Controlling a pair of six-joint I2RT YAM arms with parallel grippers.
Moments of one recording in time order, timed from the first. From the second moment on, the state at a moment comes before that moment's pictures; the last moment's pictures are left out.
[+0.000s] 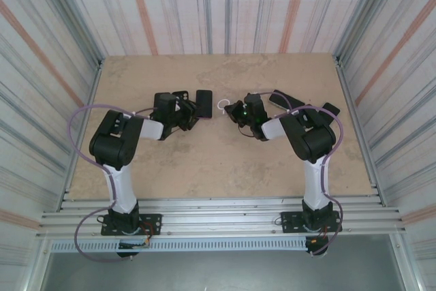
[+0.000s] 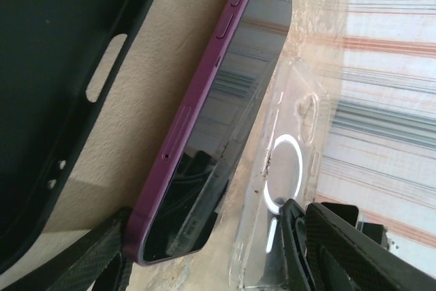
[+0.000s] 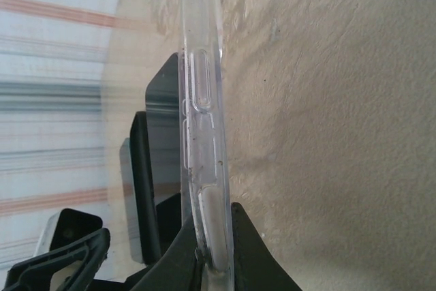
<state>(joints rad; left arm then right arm) -0.32 1.95 0.89 0.48 0.43 -1.32 0.49 2.07 0.99 0.62 -0.21 1.22</state>
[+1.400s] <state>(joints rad) -0.30 1.75 0.91 0.26 0.45 -1.16 0.52 1.99 1.18 0.11 -0.06 0.66</state>
